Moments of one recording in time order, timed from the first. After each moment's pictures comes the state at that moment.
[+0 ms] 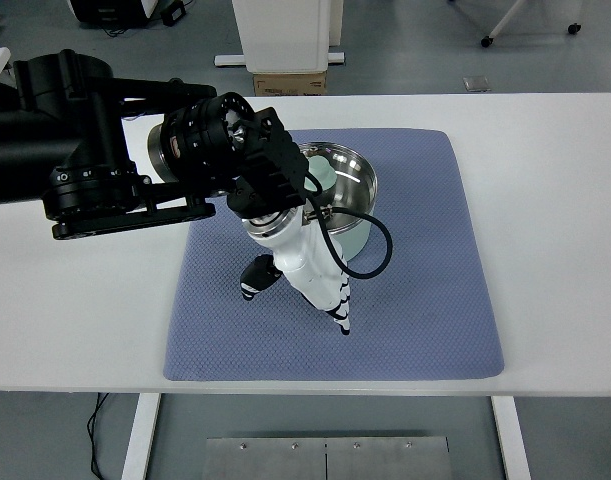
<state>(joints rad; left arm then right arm) -1.65 0.26 0.14 -1.39 1.96 -0.61 -0.61 0.00 0.00 0.47 0.13 -0.44 -0.04 0.04</state>
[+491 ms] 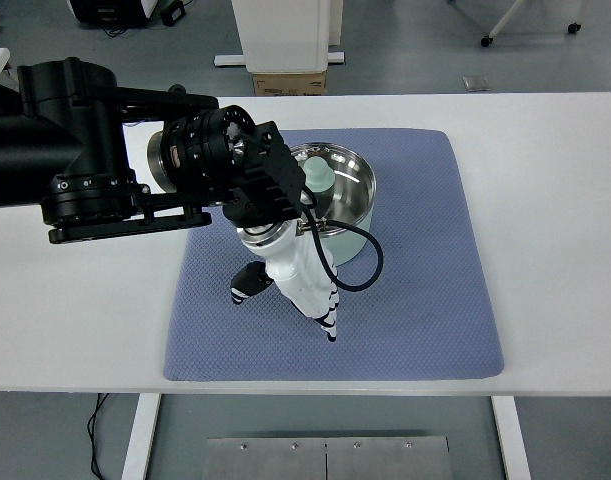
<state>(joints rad) -1.66 0.26 0.19 -1.41 1.98 -0.61 -0.61 0.00 0.00 0.47 0.13 -0.44 -0.04 0.04</state>
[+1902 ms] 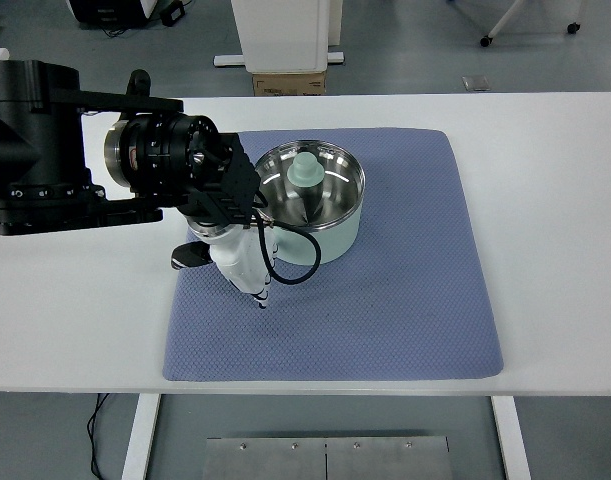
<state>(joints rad) -1.72 0.36 0.31 -1.47 2.21 -0.61 -0.61 0.00 0.00 0.47 0.13 -0.44 -0.04 0.04</state>
